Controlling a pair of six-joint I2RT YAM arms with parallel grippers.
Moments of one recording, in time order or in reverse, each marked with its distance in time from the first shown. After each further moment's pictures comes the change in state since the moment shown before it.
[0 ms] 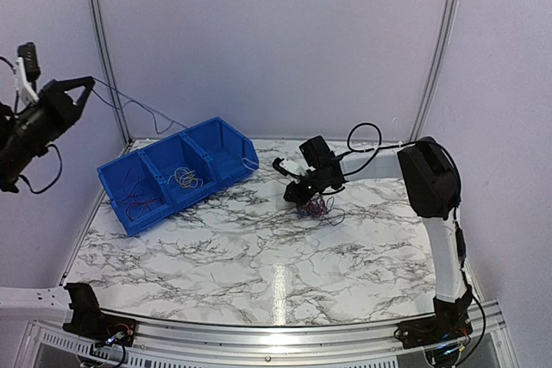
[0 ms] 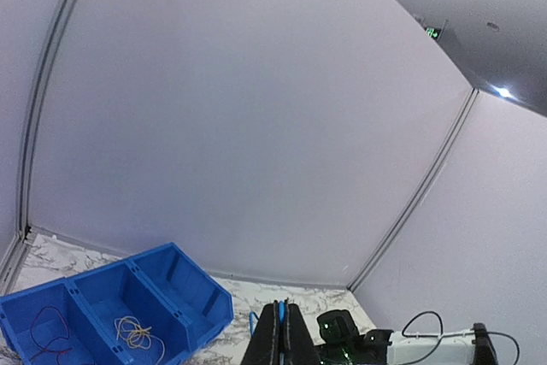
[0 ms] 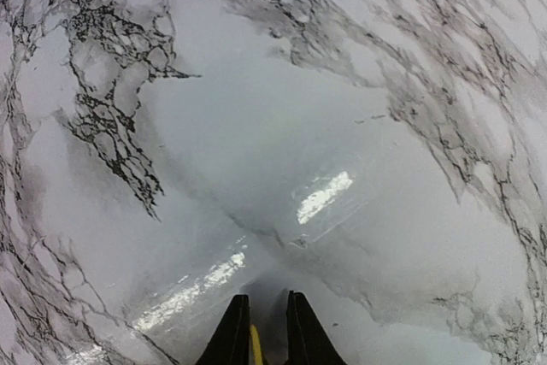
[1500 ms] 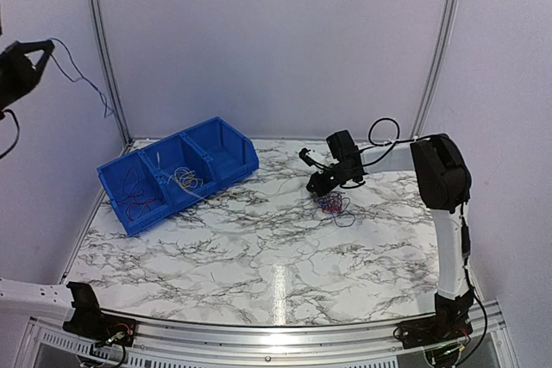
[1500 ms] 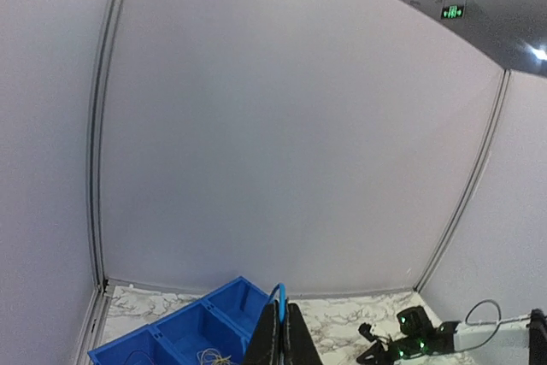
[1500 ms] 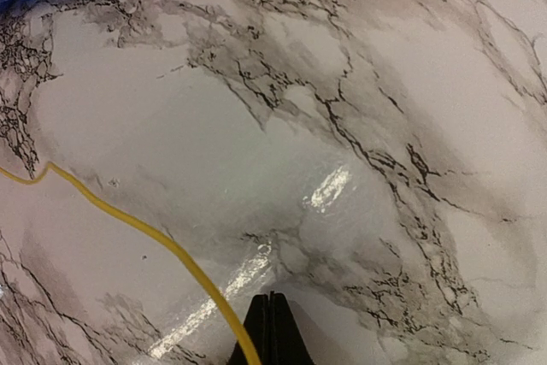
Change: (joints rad) left arm 0.002 0.119 0.396 -0.267 -0.117 0.238; right arm -0.164 -0.014 -0.035 0.020 -0.075 0.025
